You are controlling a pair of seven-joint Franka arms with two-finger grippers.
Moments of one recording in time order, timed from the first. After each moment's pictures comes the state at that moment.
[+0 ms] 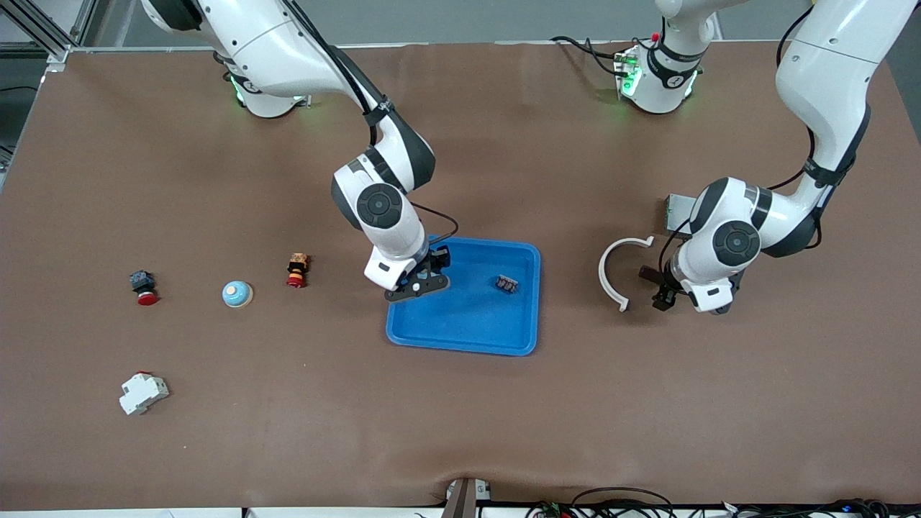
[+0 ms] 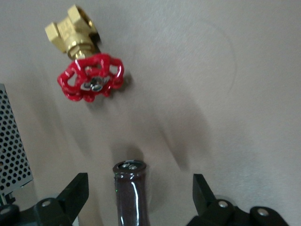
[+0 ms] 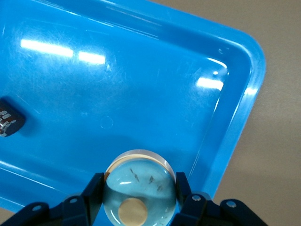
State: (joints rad) left arm 0.31 0.52 -0.47 -2.07 0.42 2.38 -1.54; right arm 0.63 0.65 0.03 -1.63 0.09 2.33 0.36
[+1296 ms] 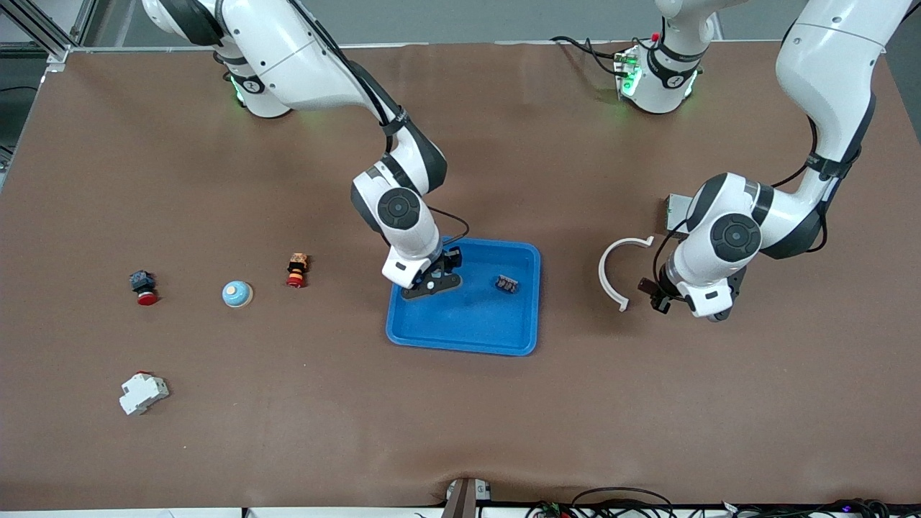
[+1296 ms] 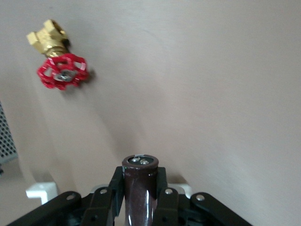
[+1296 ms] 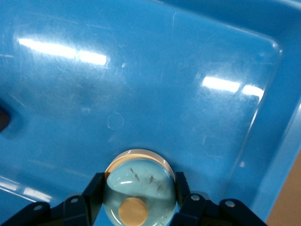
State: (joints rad) left arm 0.31 0.49 -0.57 -1.94 0.42 2.30 -1.57; right arm 0.67 0.74 0.03 -1.63 0.09 2.43 0.40
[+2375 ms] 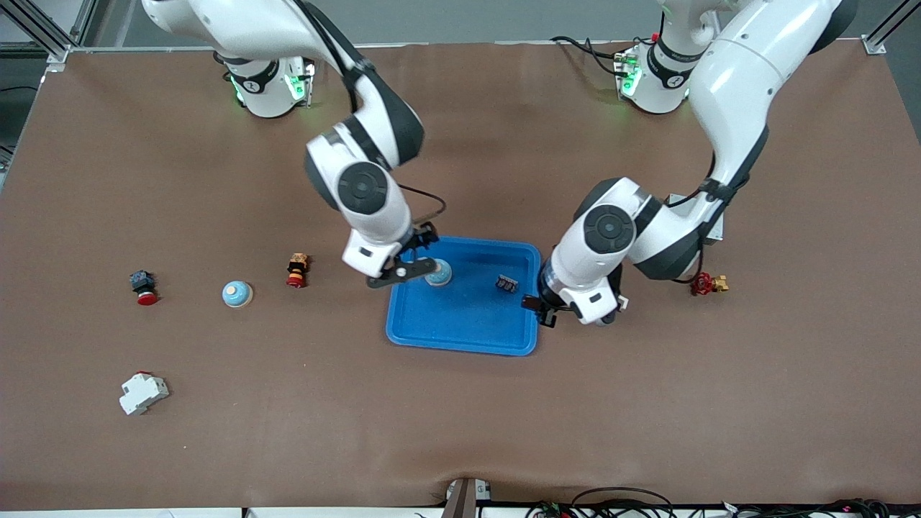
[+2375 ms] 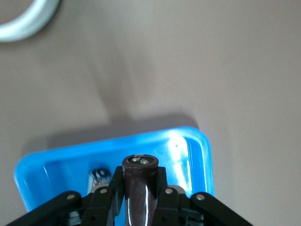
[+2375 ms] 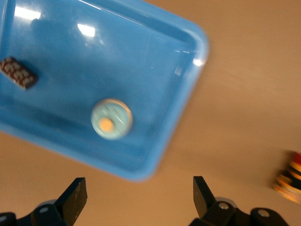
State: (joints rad) left arm -0.07 0.74 -0.59 -1.54 0.39 2.27 -2.06; right arm 0.58 0.44 0.00 -1.60 0.09 1.94 0.24
